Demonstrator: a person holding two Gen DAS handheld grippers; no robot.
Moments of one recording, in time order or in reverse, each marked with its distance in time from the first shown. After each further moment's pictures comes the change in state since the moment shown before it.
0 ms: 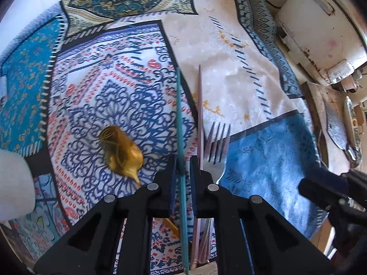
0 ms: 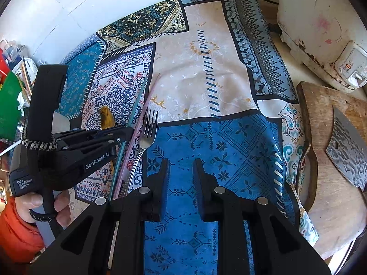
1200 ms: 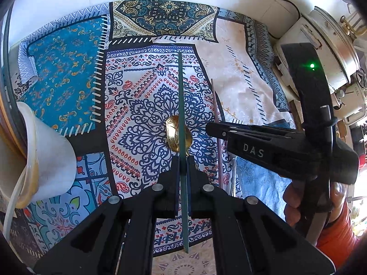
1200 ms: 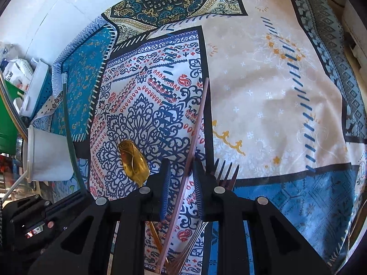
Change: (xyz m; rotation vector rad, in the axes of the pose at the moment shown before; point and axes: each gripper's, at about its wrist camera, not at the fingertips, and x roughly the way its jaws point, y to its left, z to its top) left arm -0.070 0.063 -0.032 -0.082 -0.103 -0.062; right arm 0.095 0.069 0.061 -0.018 0.082 0.045
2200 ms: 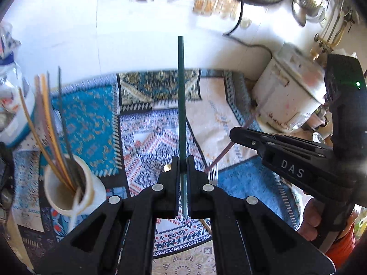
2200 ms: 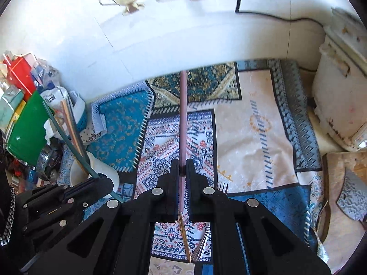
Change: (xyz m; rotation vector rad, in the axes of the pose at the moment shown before) left arm -0.110 -0.024 0.009 0.076 -0.306 0.019; right arm -0.140 0.038 -0.019 -0.071 -0.364 0.012
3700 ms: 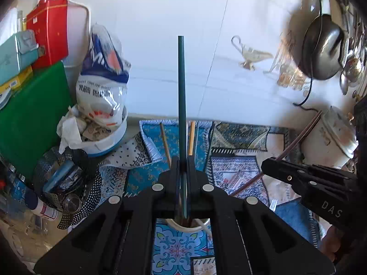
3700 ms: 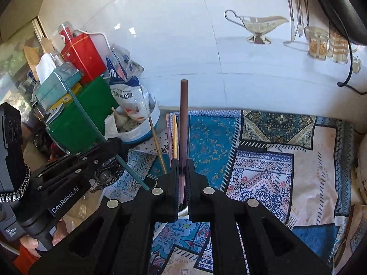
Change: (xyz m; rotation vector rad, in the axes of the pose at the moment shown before) left arm -0.099 0.138 0.004 -0.182 -0.211 0.269; right arm 0.007 0.154 0.022 -0.215 -0.024 0.198
